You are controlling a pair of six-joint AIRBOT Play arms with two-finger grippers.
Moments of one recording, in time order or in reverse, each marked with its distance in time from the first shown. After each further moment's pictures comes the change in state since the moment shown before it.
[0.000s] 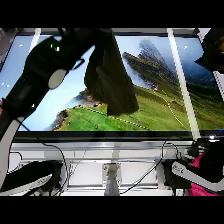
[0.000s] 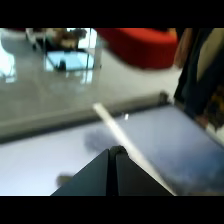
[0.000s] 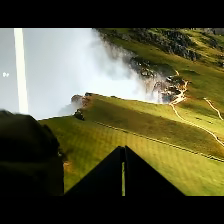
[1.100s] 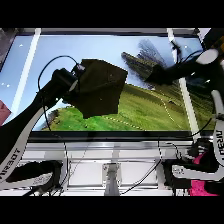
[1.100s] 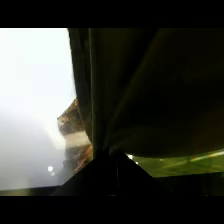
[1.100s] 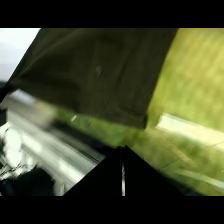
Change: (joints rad) left arm 0.124 -0.126 -0.328 0.194 -1.110 0.227; right arm 0.332 -0.190 -0.274 0.346 0.029 -0.148
